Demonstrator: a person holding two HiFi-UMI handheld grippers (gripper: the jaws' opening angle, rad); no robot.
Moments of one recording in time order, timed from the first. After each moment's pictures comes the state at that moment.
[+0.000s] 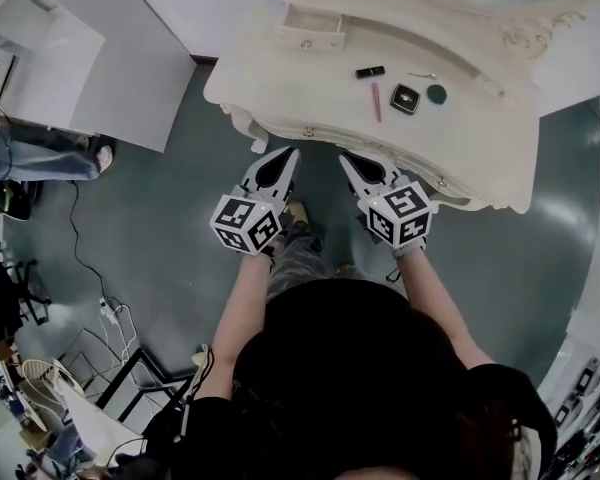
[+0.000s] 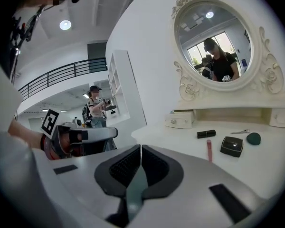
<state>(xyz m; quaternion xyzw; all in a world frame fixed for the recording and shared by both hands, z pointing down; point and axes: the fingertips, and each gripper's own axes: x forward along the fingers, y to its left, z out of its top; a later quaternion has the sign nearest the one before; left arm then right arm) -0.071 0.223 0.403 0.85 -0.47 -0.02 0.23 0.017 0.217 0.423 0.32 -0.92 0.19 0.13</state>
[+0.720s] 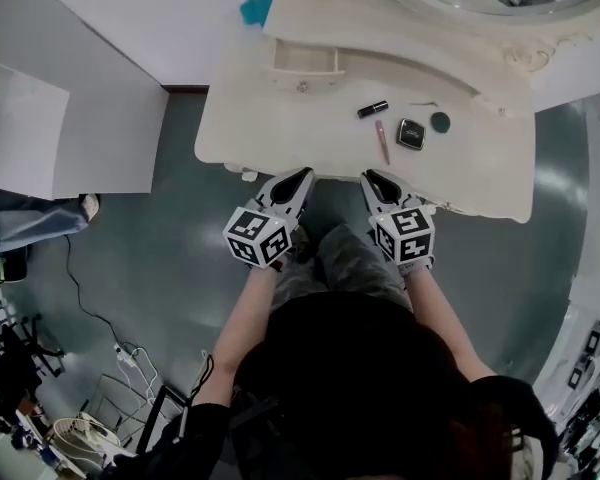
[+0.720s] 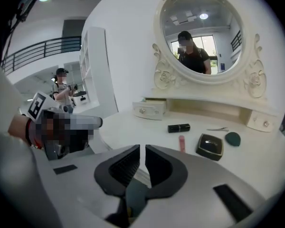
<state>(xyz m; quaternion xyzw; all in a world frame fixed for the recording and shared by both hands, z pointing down) -0.073 0.129 0.446 0.88 -0.36 0.00 0.31 0.038 0.134 0.475 0.46 -0.83 0.22 0.24</state>
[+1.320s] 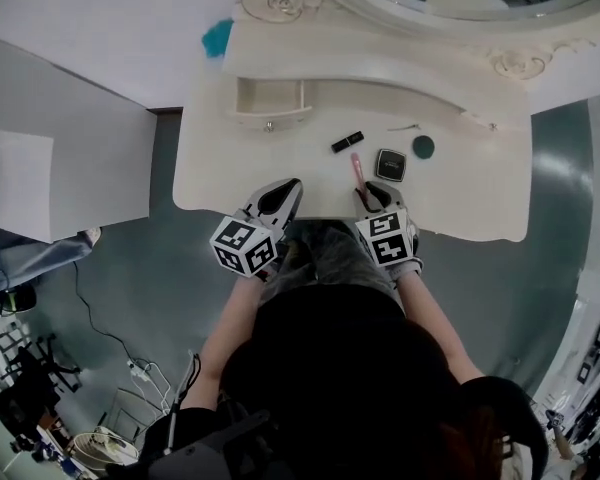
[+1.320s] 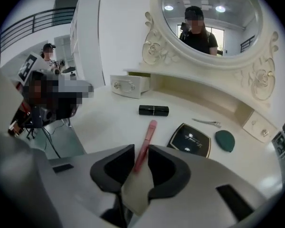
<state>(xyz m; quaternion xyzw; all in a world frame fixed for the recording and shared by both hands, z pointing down) -0.029 0.063 0.463 0.89 -0.33 0.05 0.32 0.100 0.086 0.537 0.46 -0.77 0.23 0.37</state>
